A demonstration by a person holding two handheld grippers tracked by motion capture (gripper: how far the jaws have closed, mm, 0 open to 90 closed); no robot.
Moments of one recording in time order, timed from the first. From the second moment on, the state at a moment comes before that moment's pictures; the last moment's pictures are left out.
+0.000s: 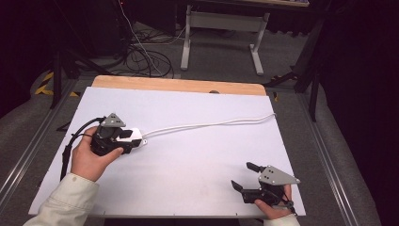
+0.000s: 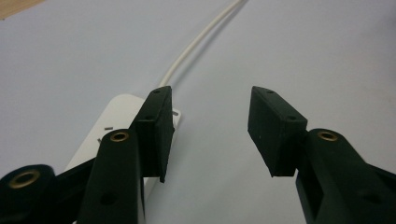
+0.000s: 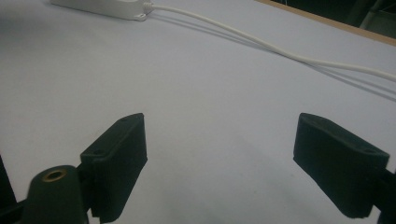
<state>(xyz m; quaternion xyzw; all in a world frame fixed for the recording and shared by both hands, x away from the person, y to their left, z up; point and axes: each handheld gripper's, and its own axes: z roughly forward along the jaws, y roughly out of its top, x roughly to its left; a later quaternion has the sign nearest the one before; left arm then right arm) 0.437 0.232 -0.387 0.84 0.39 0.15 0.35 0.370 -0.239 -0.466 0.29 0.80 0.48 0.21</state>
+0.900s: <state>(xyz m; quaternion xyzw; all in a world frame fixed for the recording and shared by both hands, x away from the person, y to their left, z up) 0.372 0.246 -0.391 0.80 0.27 0.17 0.50 0.369 -0.240 -0.464 0.28 0.80 0.49 0.21</state>
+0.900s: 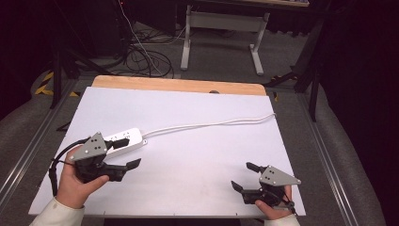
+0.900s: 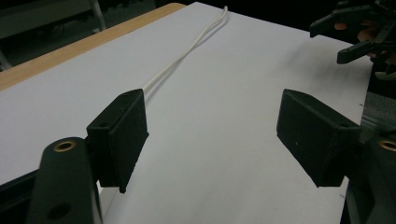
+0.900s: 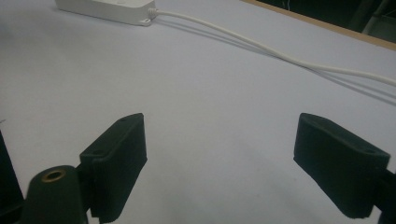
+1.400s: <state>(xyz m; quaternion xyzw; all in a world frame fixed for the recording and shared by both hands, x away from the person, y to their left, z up) 0.356 0.267 -0.432 0.79 0.29 0.16 0.52 0.367 -0.239 -0.463 0.27 0.80 0.49 0.21</state>
